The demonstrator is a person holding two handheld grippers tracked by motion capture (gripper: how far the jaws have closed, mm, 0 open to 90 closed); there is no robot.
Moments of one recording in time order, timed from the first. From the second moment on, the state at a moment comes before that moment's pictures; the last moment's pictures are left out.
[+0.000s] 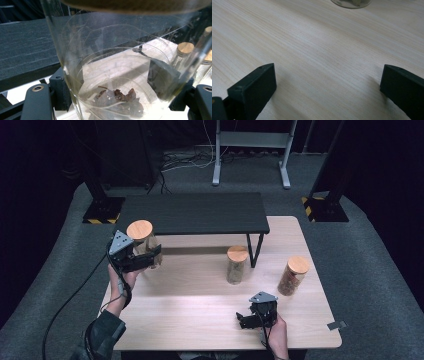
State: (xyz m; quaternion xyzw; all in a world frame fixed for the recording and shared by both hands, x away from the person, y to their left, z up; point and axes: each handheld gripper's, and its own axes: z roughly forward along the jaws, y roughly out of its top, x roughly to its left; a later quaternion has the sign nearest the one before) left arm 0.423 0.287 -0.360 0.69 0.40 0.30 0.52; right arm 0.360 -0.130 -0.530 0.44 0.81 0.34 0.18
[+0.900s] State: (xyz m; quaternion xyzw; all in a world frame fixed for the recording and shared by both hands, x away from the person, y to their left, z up) left arm 0.424 0.283 -0.332 0.70 0.39 0.29 0.52; right arm 0.360 -0.130 -0.530 0.44 0.81 0.34 0.18
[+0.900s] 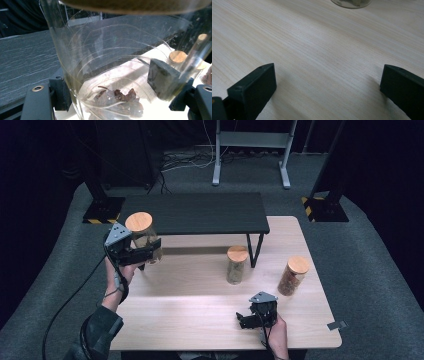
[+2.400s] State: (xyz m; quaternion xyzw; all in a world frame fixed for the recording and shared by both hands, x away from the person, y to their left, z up) left arm 0.449 0.275 -0.296 0.70 0.40 0.30 0.51; right arm 0.360 -0.130 -0.530 0.44 0.81 0.34 0.18
